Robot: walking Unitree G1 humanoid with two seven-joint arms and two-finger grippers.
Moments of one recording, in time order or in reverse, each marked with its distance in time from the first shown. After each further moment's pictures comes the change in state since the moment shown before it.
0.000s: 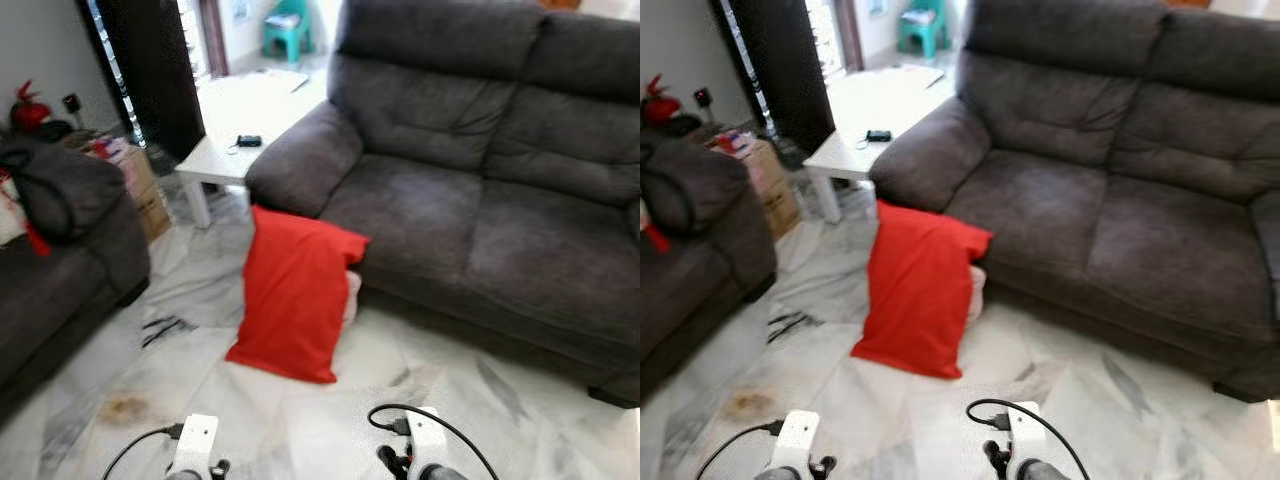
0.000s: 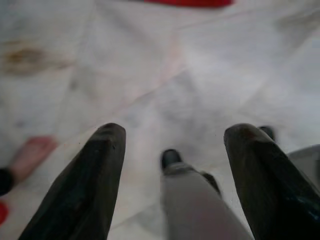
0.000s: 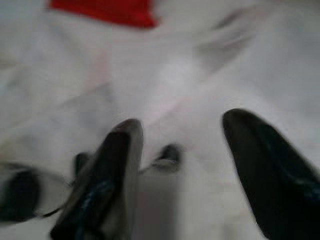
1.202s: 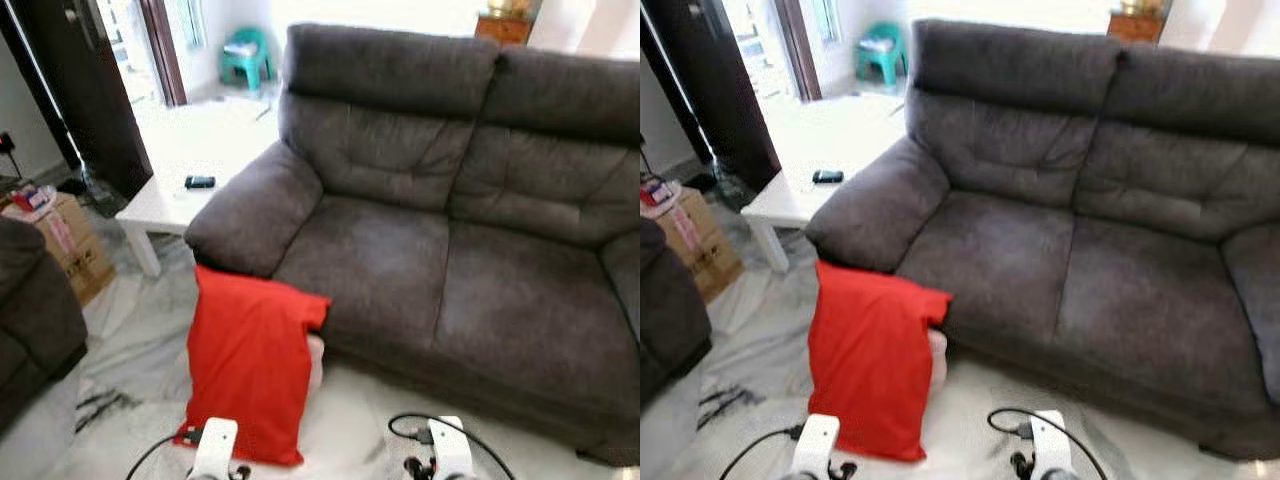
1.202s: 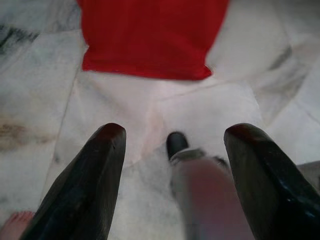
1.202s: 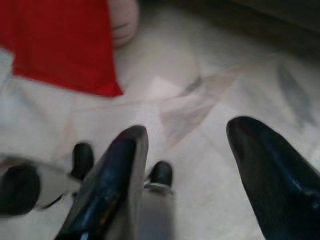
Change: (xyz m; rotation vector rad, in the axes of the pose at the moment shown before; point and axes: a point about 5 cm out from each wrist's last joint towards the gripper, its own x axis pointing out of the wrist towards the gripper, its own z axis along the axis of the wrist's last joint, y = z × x) left arm -0.001 0.013 -0.005 0.007 0.014 0.029; right arm 0.002 0.006 0.001 -0.015 0.016 -0.016
